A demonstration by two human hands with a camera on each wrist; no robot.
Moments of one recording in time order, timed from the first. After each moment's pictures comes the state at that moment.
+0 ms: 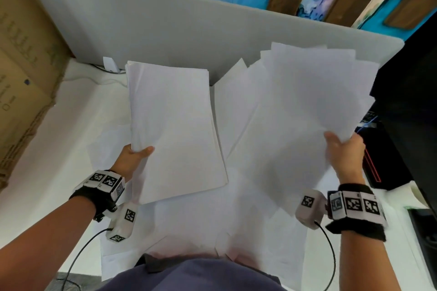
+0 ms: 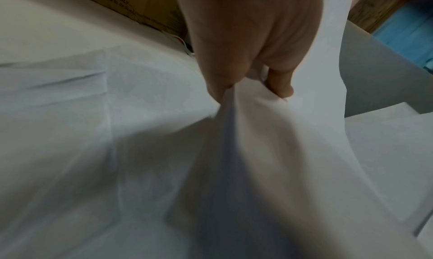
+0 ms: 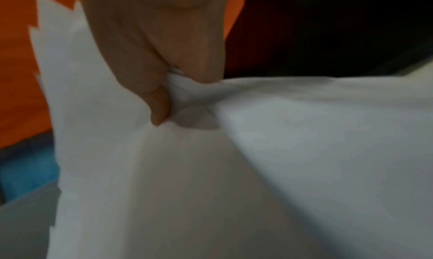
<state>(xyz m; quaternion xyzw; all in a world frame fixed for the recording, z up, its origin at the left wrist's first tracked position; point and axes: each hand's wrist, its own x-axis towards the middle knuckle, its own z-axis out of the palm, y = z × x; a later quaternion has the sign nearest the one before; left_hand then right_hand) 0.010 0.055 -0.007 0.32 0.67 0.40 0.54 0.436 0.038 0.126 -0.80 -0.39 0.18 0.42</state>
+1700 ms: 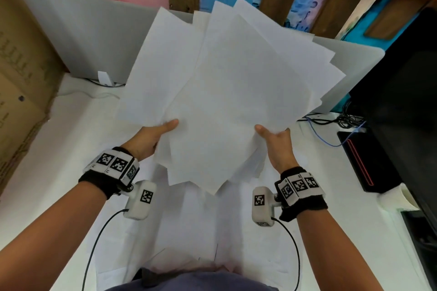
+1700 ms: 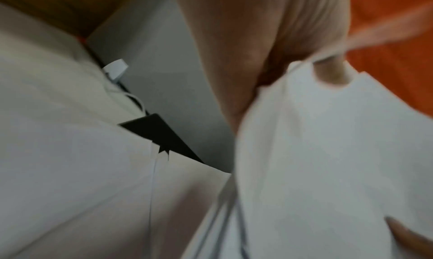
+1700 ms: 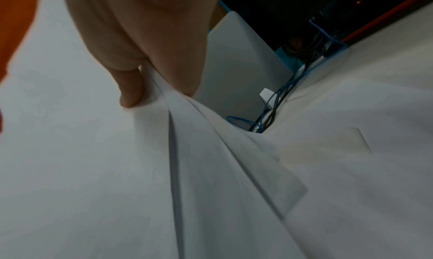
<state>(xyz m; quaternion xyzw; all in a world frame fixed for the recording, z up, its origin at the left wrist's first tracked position) 0.073 0.079 0.117 0.37 0.51 0.41 0.67 0.348 0.072 0.108 -0.61 -0.36 0.47 0.53</state>
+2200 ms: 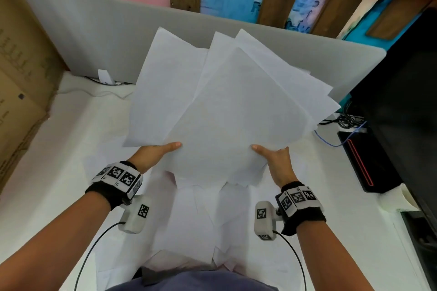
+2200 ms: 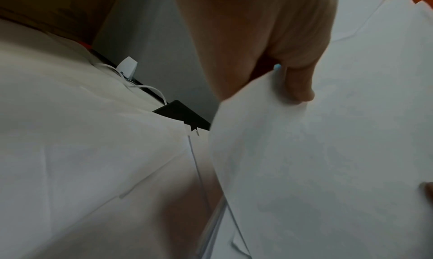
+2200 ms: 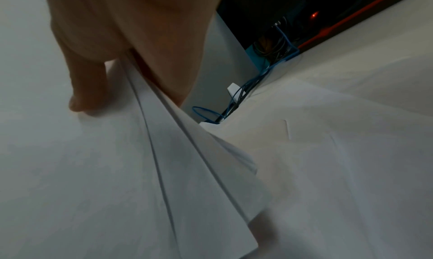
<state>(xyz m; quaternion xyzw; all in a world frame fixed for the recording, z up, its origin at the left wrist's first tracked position) 0.069 0.064 0.072 0.41 0.59 0.37 0.59 0.359 0.046 0.078 -0.58 -0.42 0.48 0.51</state>
